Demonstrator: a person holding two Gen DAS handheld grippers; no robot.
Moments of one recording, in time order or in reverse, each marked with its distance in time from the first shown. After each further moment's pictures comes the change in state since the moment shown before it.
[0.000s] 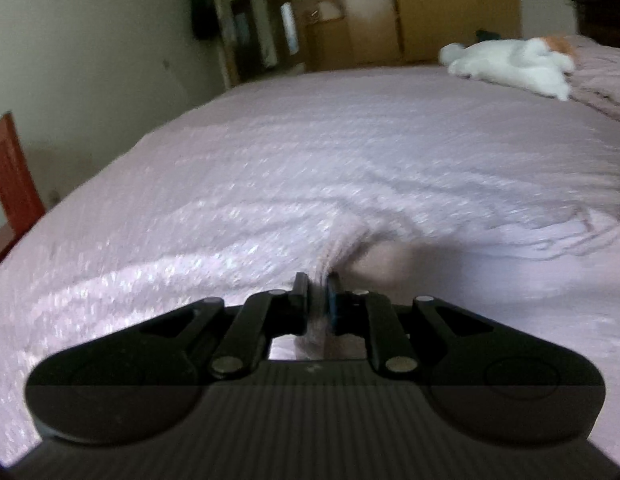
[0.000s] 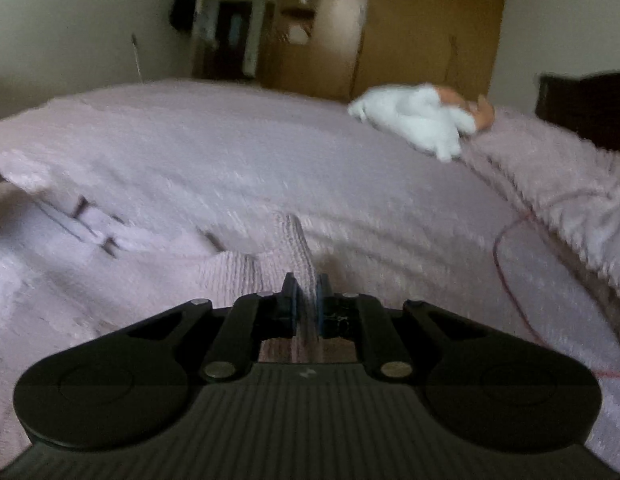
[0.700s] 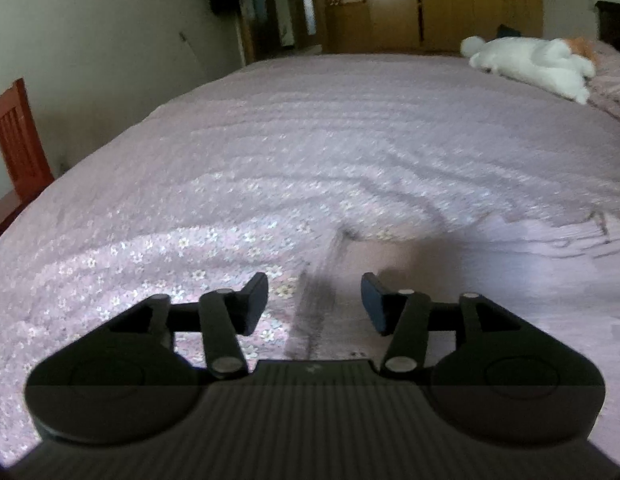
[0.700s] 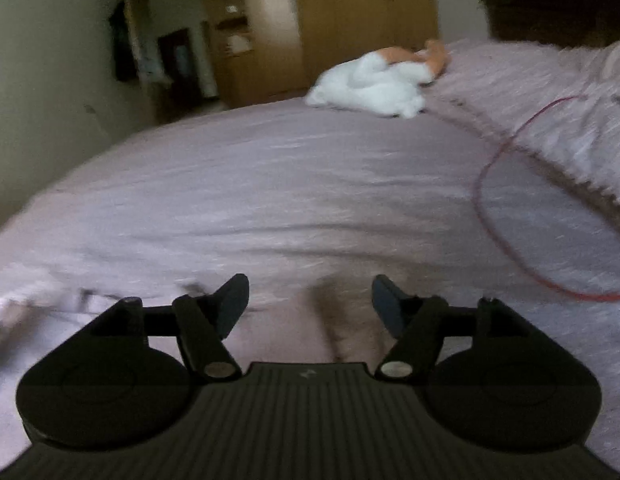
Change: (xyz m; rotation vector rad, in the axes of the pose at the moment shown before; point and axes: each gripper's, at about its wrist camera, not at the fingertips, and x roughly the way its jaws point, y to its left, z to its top) left arm -0.004 0.014 -0.005 -0.051 0.038 -0.003; right arm -0.012 -0.055 0.013 0.364 0.004 0.088
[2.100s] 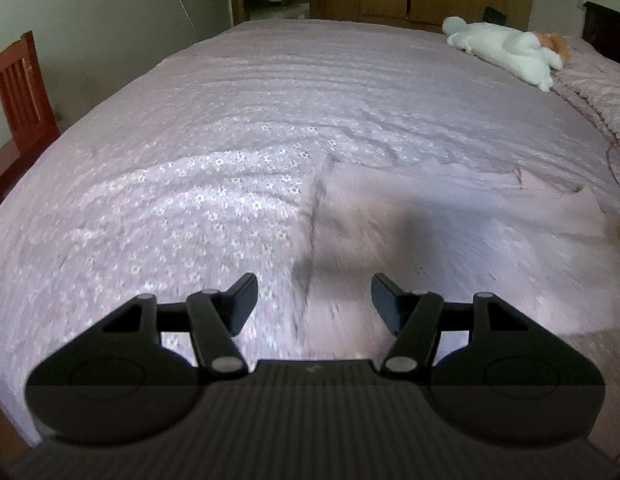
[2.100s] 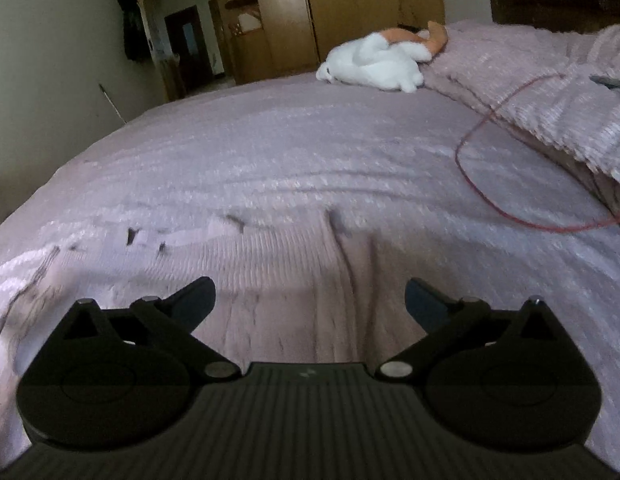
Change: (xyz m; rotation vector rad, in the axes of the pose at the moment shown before) left arm -0.137 0.024 -0.033 -0.058 0.147 -0.084; right arm -0.103 0.005 -0.042 -0.010 0.075 -0.023
